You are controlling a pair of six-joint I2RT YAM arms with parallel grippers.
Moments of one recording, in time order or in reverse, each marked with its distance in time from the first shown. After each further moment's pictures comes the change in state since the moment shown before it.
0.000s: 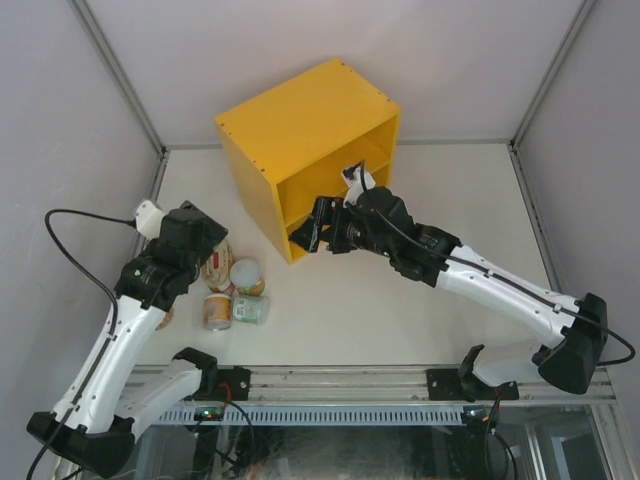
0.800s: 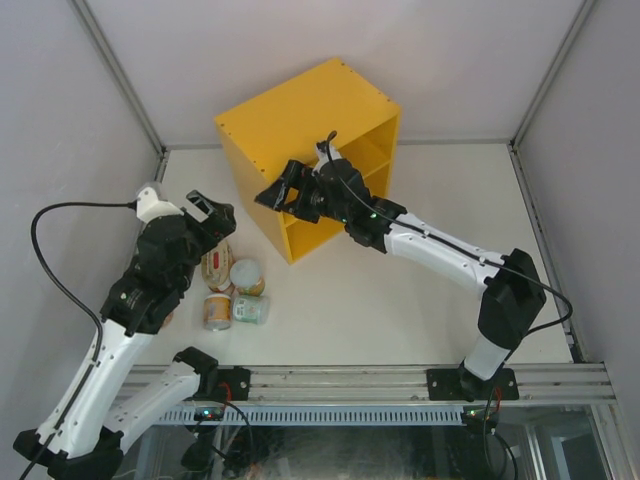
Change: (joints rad) left arm -0.078 -0.131 -0.009 0.280 0.094 0.264; right arm -0.053 0.359 0.232 0.224 -0.033 0.193
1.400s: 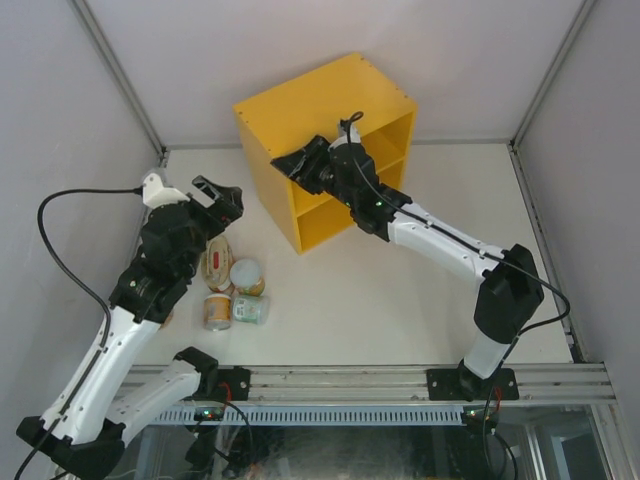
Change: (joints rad) left arm 0.000 0.078 0.016 0.170 0.045 0.014; right arm -0.077 0.018 0.024 0.117 0.103 0.092
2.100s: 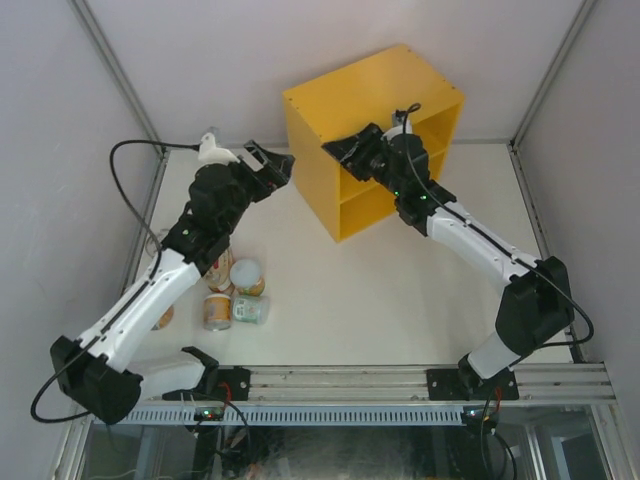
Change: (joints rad) left arm -0.045 0.380 0.084 0.379 0.249 -0.033; right arm -0.260 -0.152 -0.196 0.077 -0.166 -0.016
